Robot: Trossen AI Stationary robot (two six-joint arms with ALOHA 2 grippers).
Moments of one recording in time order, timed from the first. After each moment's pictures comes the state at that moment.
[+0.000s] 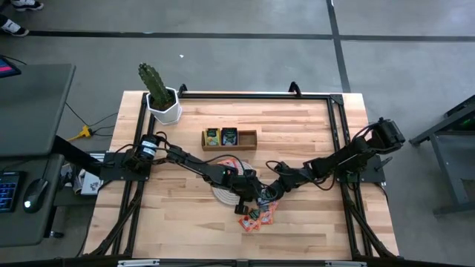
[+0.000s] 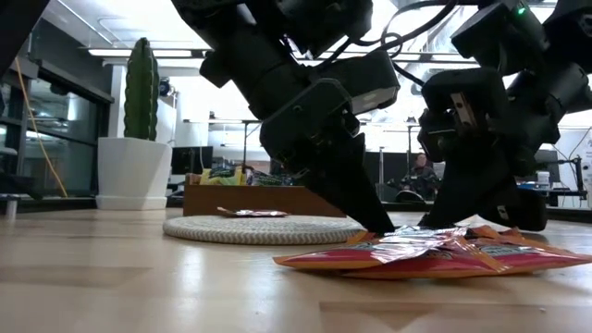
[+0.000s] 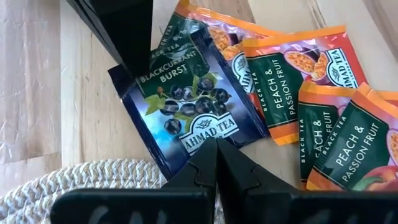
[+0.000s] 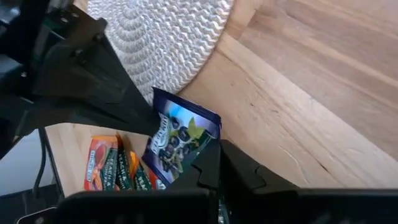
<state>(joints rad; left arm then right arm) -0.23 2.13 1.37 -0.08 0.02 -0.03 0.29 1.59 0.46 0.39 0.04 1.25</state>
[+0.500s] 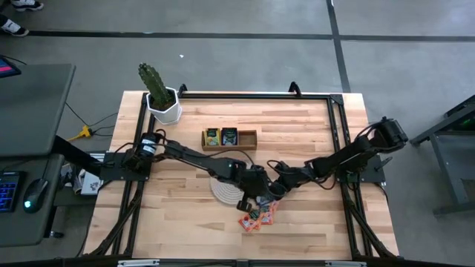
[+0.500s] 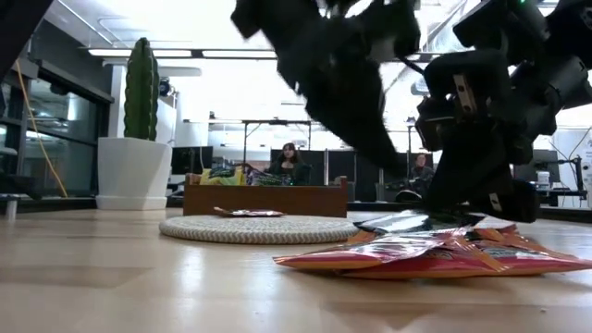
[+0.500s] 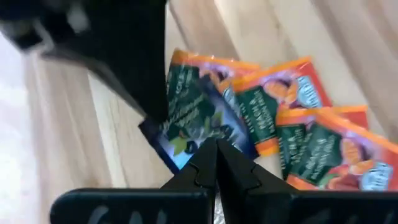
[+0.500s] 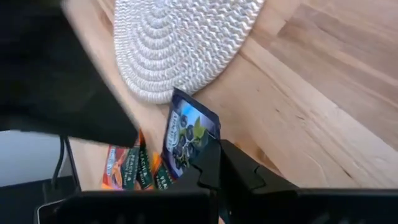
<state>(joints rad) -0.21 2.12 1.61 -0.40 0.07 0.12 0.29 1.56 0.46 0.41 0.03 1.21</state>
